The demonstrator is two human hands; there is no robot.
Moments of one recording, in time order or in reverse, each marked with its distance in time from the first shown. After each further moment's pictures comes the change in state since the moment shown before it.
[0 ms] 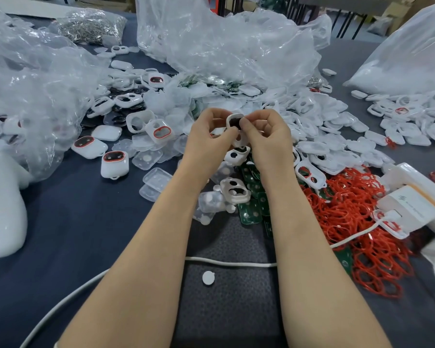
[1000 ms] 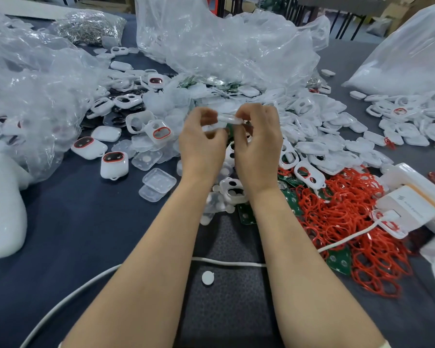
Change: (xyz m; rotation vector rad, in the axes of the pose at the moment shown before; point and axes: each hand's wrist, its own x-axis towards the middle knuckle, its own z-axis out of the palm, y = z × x) left_hand -0.001 0.000 0.006 0.056 0.290 0.034; right_hand -0.011 0.005 0.019 -0.376 0.169 -0.513
